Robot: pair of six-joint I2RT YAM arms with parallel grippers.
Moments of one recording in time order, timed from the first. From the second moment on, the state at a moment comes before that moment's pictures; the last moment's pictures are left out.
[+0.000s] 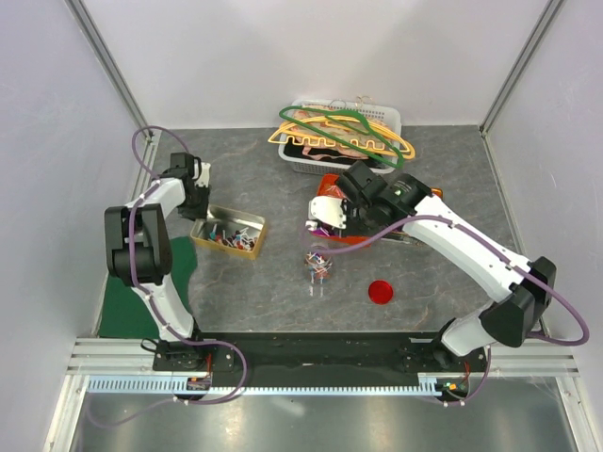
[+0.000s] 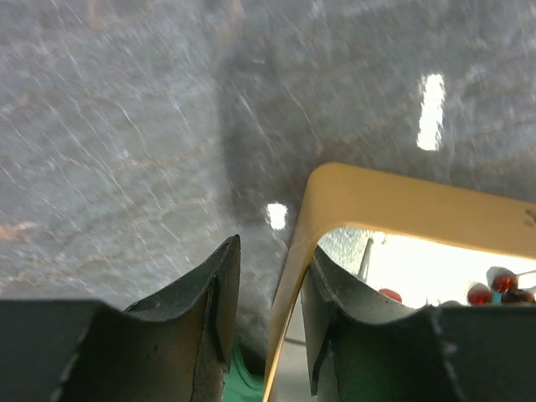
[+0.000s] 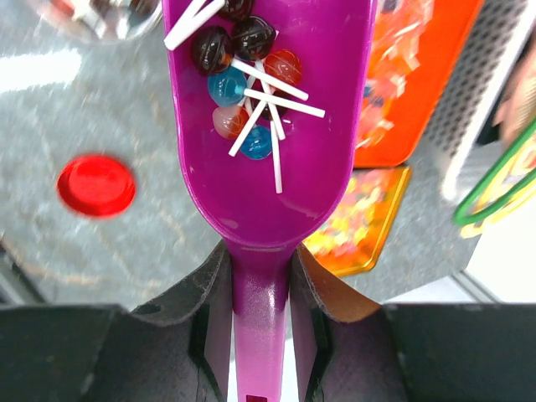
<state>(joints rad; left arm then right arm) 0.07 1.85 1.23 -0.53 -0.03 0.18 0.77 1.51 1.54 -1.14 0.10 -0.78</state>
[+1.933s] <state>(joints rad) 0.11 1.73 1.40 -0.69 0.20 0.18 0.91 1.49 1.45 -1.32 0.34 -0.79</state>
